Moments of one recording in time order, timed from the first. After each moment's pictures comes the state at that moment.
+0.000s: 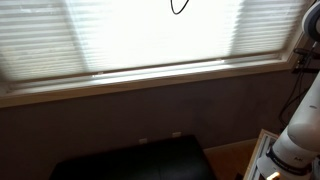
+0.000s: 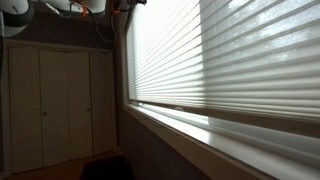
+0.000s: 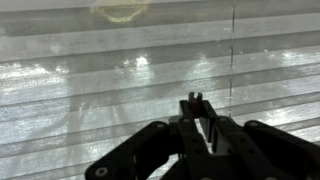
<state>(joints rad) -0.20 0.07 0.25 -0.97 -0.78 2.44 0.72</state>
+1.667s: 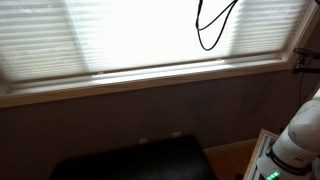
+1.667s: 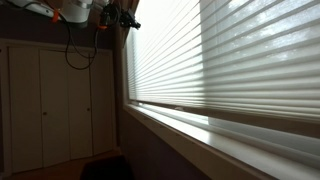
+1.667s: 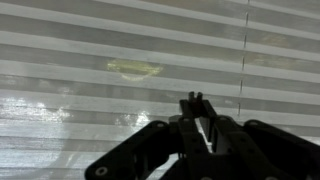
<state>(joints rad) -0.19 -0.37 0.16 -1.71 -0.63 2.41 0.62</state>
